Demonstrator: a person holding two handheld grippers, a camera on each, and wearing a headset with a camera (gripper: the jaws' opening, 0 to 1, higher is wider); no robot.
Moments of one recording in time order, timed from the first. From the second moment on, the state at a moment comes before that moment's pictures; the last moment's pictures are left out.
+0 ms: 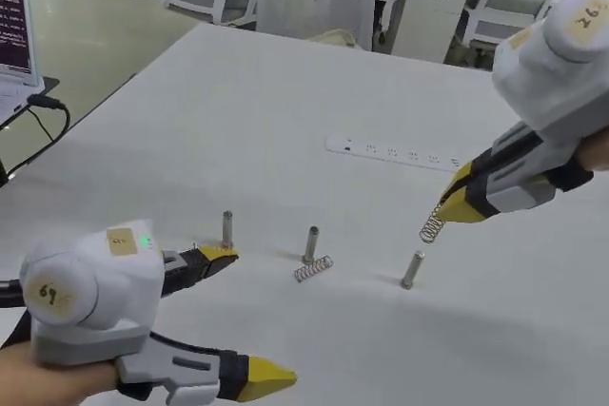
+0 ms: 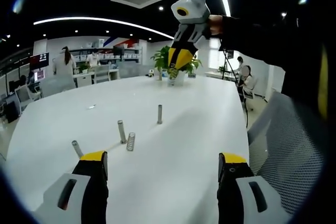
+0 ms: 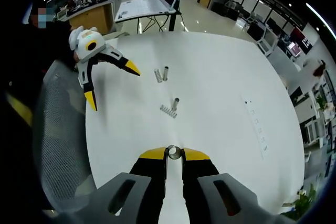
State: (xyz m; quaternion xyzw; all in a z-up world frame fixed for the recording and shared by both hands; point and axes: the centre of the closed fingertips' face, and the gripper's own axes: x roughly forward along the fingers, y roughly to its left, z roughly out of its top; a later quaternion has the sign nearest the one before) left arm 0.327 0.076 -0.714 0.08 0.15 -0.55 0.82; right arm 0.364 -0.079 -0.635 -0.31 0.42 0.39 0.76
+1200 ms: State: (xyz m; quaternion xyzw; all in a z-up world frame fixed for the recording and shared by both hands) left arm 0.328 0.098 -0.724 0.08 0.16 -0.53 0.83; right arm 0.405 -0.107 -0.689 -0.28 0.46 0.36 0.76
